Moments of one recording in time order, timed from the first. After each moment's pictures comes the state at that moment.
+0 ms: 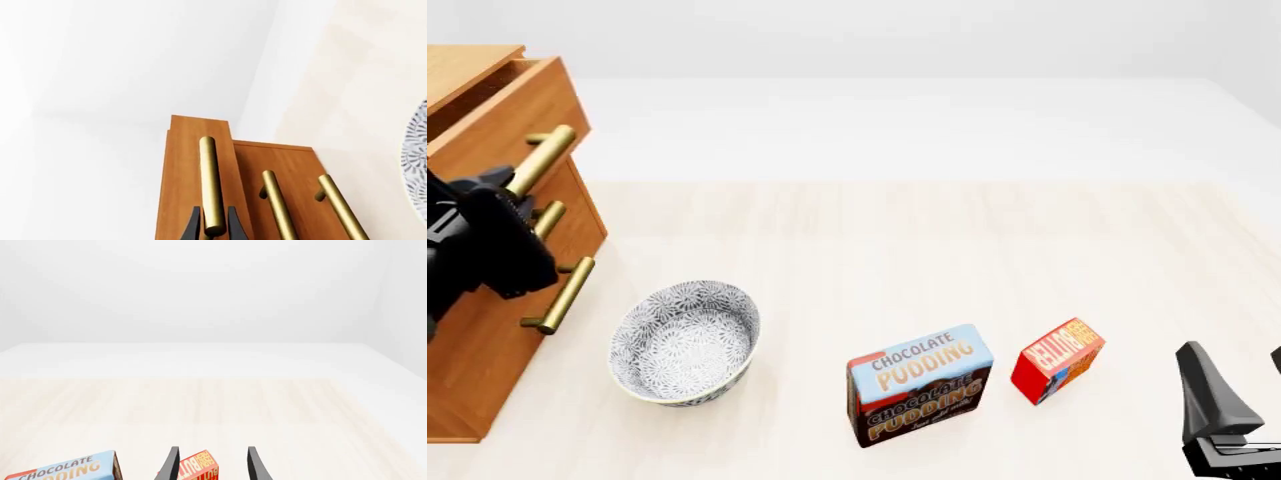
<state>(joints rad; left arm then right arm) 0.12 1.09 -0.50 -0.39 1.35 0.00 0.01 0.00 0.00 0.00</state>
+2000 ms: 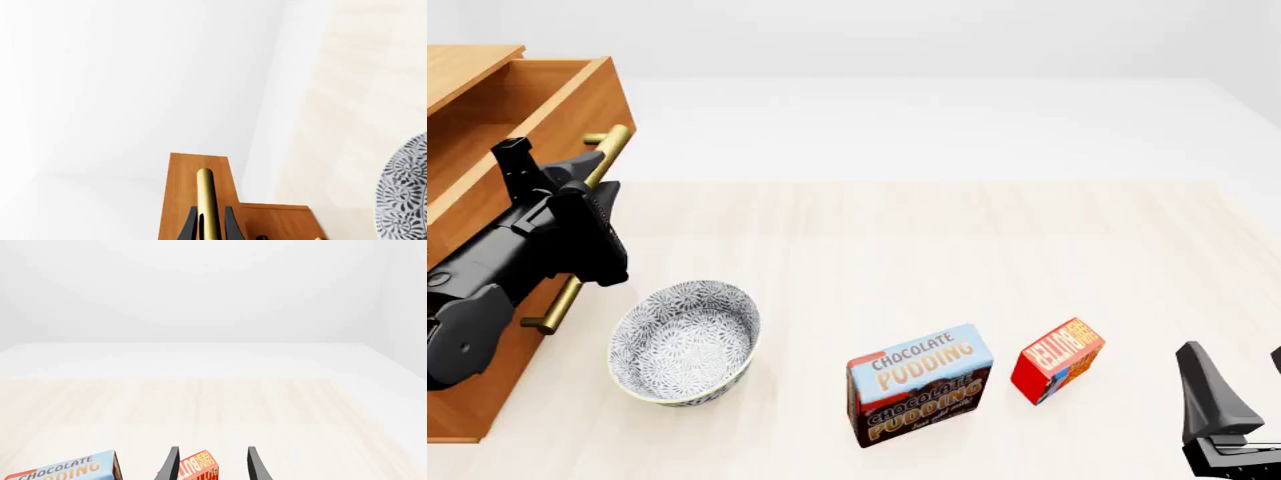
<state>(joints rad) -0.09 1.22 -0.54 -0.51 1.38 0.00 0.01 0.00 0.00 0.00</state>
